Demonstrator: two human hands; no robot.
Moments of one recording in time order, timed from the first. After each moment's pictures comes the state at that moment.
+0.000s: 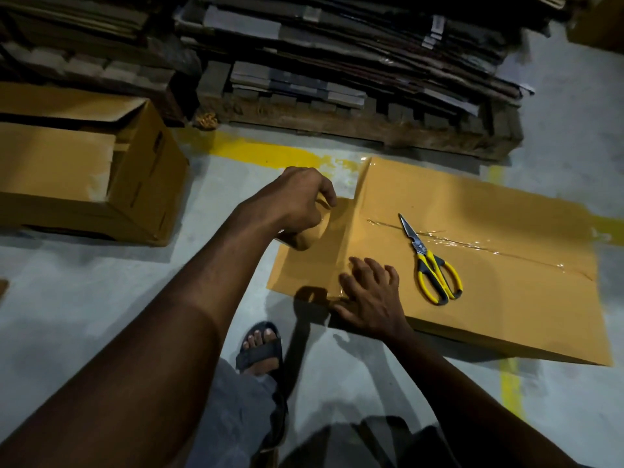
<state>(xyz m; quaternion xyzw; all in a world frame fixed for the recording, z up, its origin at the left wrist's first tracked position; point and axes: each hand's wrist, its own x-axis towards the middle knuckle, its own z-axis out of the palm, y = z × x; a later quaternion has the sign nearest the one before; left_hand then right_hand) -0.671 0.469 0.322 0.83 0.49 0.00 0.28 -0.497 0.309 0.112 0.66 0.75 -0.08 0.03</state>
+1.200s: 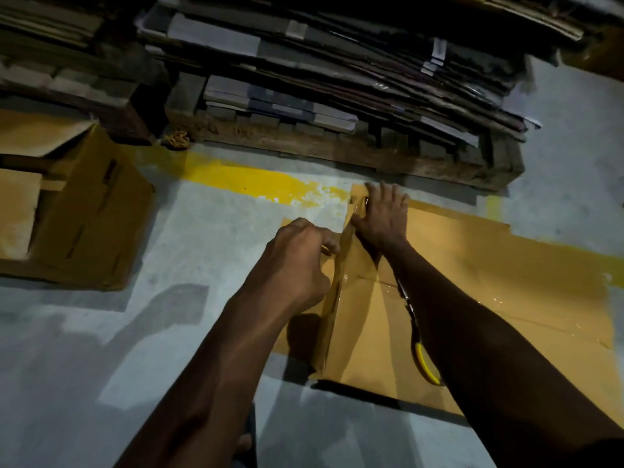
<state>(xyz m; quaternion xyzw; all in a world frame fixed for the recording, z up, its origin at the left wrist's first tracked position) -0.625 0.506 0.300 0.77 0.54 0.04 0.34 -0.388 0.579 0.105 0.79 0.61 -0.06 -0.01</state>
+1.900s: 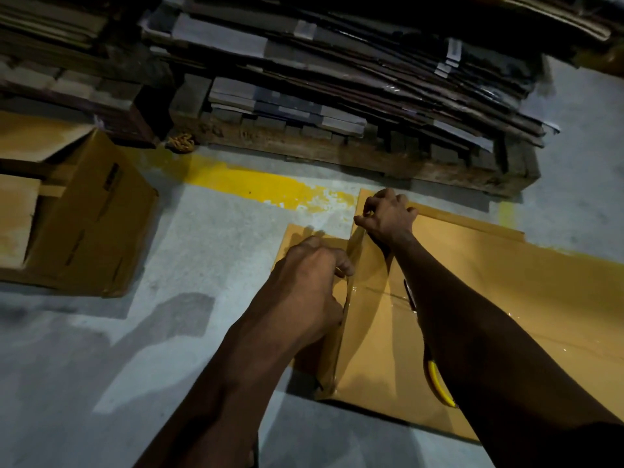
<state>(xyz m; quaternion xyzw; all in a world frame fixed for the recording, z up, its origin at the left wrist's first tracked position) -0.626 0.507 0.297 0.77 0.52 0.03 0.37 -0.379 0.610 0.093 0.79 0.60 -0.13 0.01</state>
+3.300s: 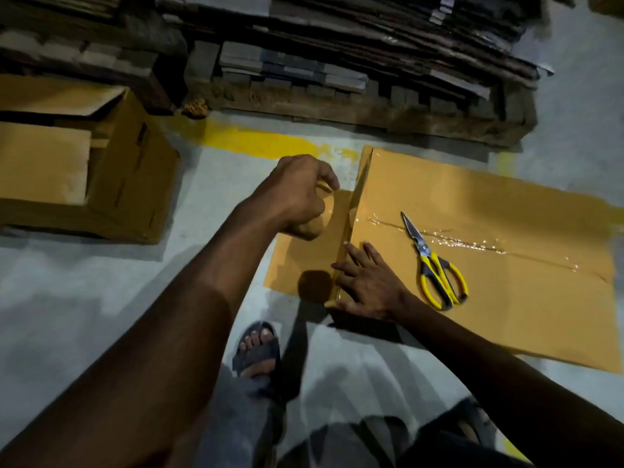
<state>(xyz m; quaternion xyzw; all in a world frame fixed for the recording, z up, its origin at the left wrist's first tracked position) -0.648 0.493 0.311 0.79 0.53 0.03 0.31 -0.471 0.365 0.118 0.50 0.84 -0.14 0.12</state>
